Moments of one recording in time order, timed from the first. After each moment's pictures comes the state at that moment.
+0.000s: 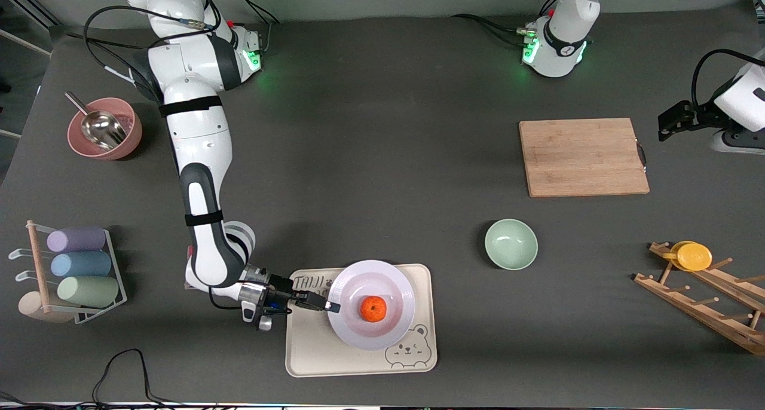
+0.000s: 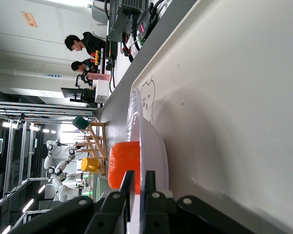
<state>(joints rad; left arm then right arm) -0.07 -0.16 0.09 -1.89 0.07 1.70 0.14 0.39 1.20 -0.27 -1.11 1.85 2.05 -0.74</state>
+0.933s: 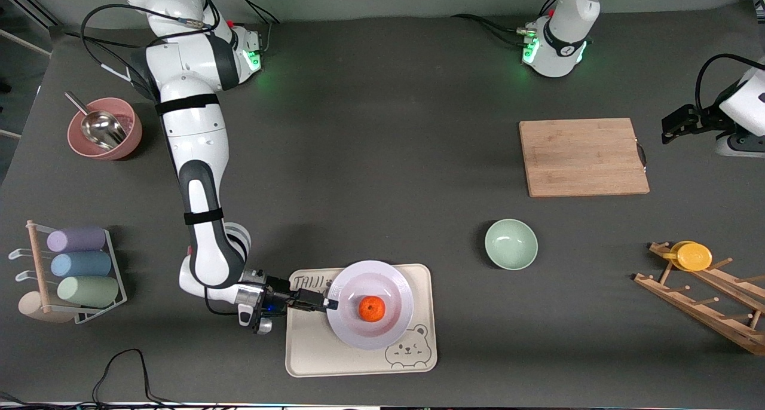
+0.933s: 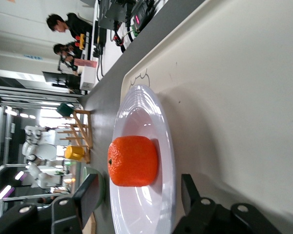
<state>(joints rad) -0.05 -0.14 0.10 -1.89 0.07 1.71 0.14 0.38 1.18 -0.29 -1.08 1.67 2.05 -0.68</state>
